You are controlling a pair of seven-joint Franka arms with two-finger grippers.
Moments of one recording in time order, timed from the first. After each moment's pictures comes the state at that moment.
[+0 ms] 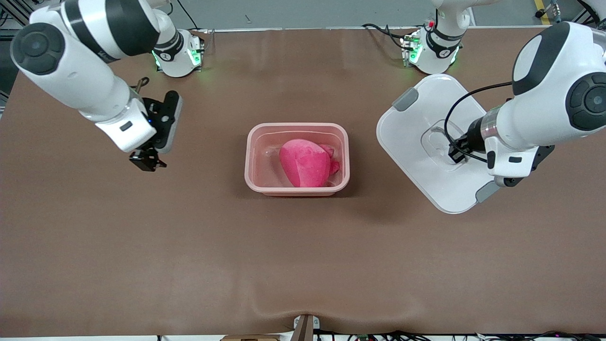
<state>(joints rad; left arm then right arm) 0.13 0.32 -0.48 -1.37 0.05 1.41 -1.07 0.36 0.11 -0.08 -1.62 0.06 1.71 -1.08</state>
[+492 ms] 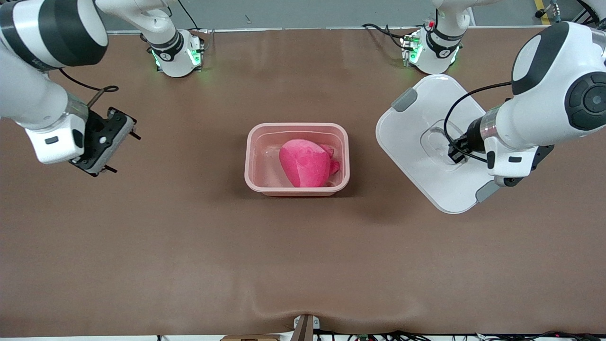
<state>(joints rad) 0.13 0.32 -0.49 -1.37 0.05 1.41 -1.10 0.22 0.10 -0.08 -1.60 0.06 1.64 -0.85</state>
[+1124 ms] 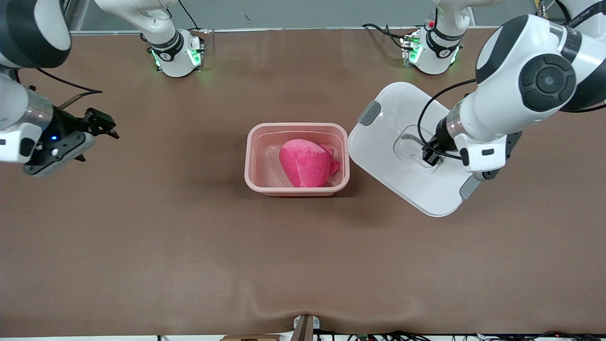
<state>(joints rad) 0.03 0.32 -0.49 -1.37 0.04 1.52 -1.41 0.10 0.10 -0.09 -1.59 0.06 1.58 -0.57</state>
